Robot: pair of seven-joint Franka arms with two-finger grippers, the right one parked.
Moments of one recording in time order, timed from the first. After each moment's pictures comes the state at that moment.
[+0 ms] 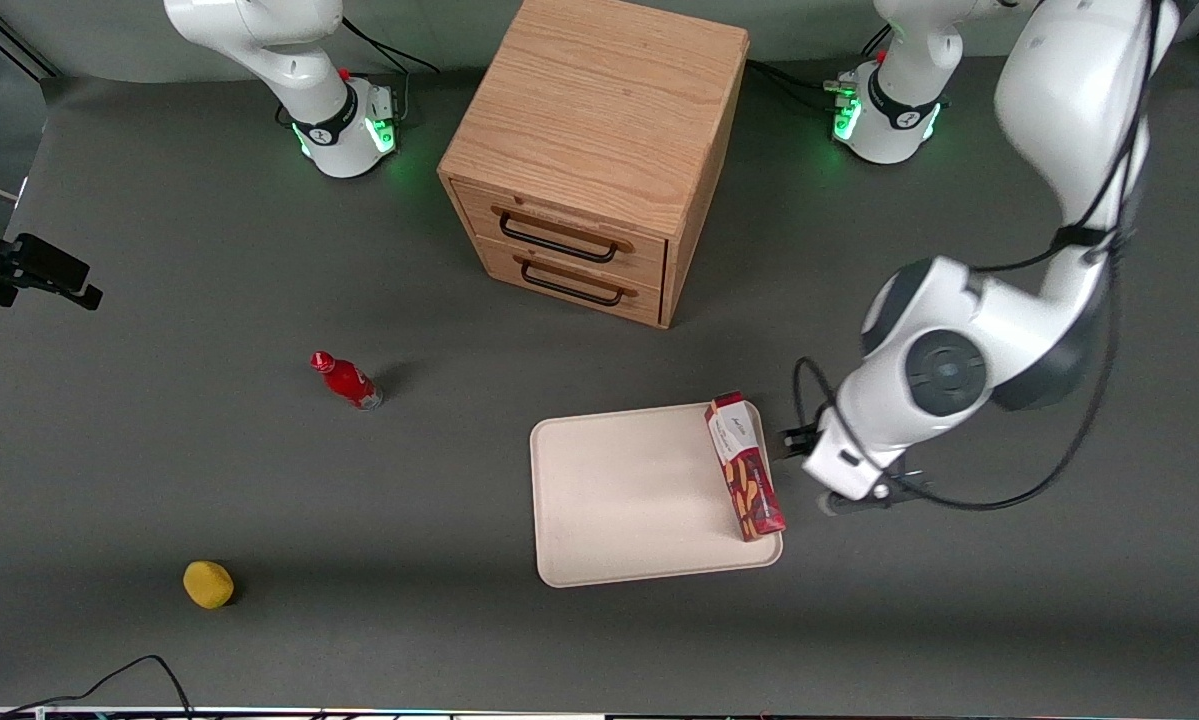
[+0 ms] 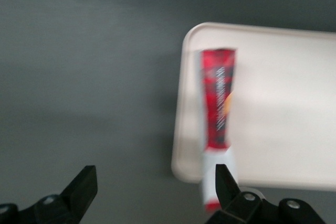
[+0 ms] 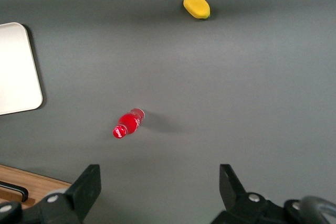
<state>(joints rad) 0.06 0.54 -0.49 -1.43 0.21 1.85 -0.60</state>
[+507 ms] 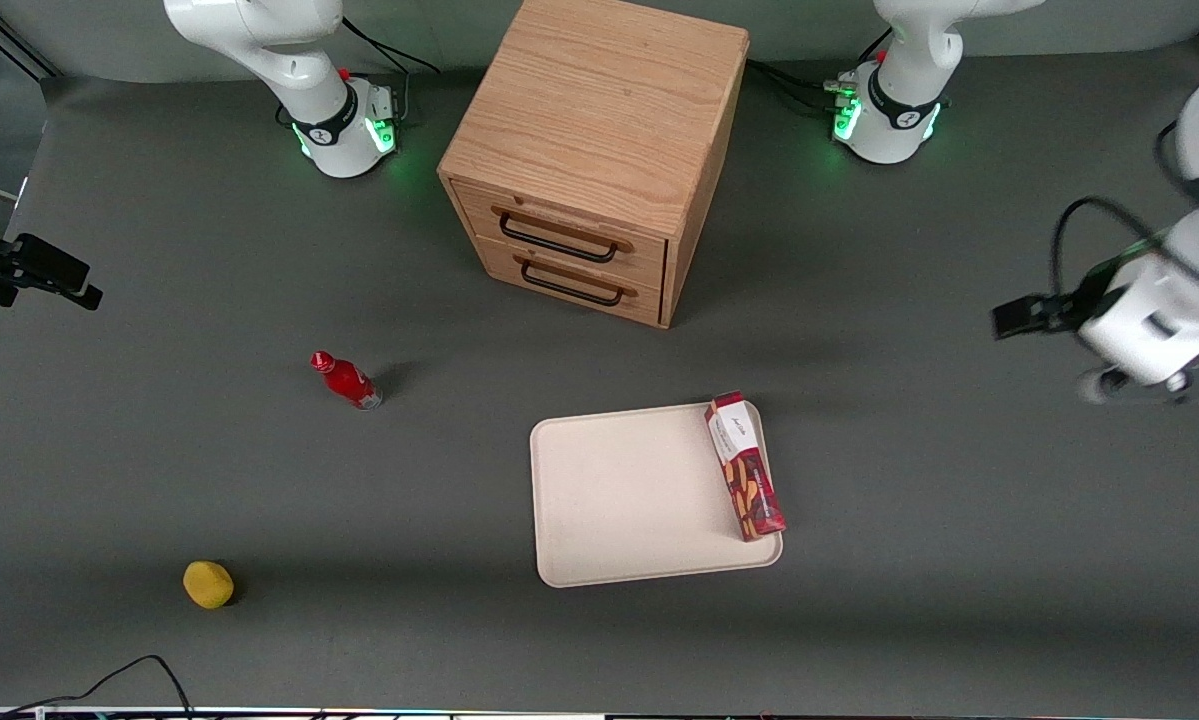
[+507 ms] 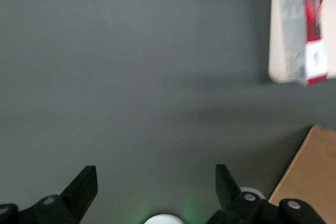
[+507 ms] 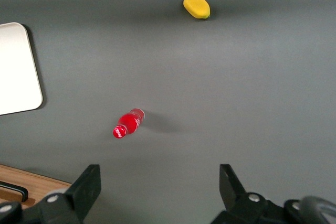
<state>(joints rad) 0.08 0.15 -0.15 -1.46 0.05 1.42 -0.04</state>
